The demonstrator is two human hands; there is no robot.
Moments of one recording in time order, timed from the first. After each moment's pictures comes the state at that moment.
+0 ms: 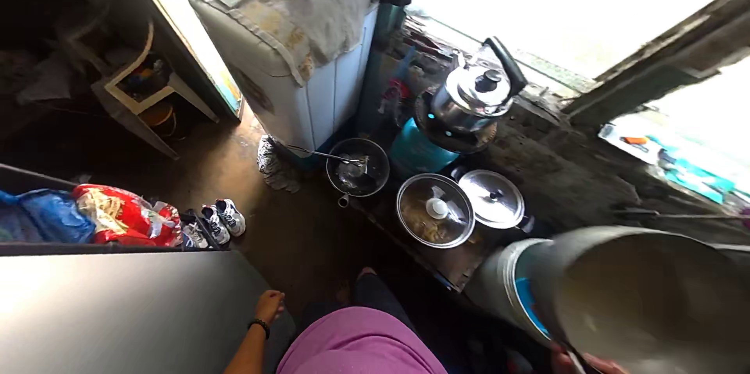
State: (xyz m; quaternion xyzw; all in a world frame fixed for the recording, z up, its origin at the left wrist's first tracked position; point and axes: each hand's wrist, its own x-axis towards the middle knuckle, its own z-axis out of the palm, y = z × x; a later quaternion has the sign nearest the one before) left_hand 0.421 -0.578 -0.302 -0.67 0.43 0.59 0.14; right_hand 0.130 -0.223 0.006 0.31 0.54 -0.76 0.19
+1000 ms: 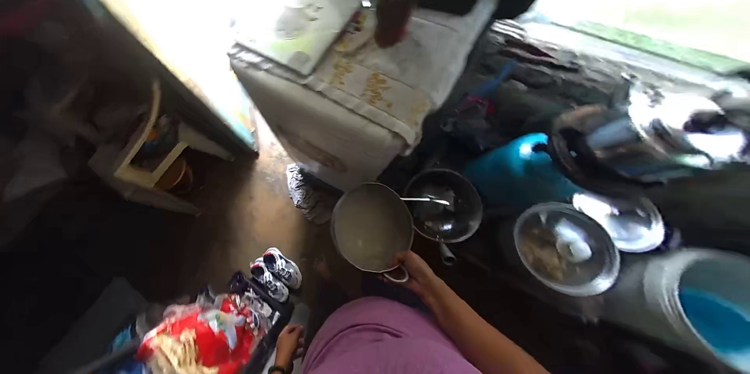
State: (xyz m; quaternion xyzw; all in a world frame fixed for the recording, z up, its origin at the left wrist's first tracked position) left_hand 0.456 -0.938 -0.307 -0.64 0.46 0.58 0.20; right_hand 0.138 -0.790 -0.168 0.28 0.57 -0.58 0.51
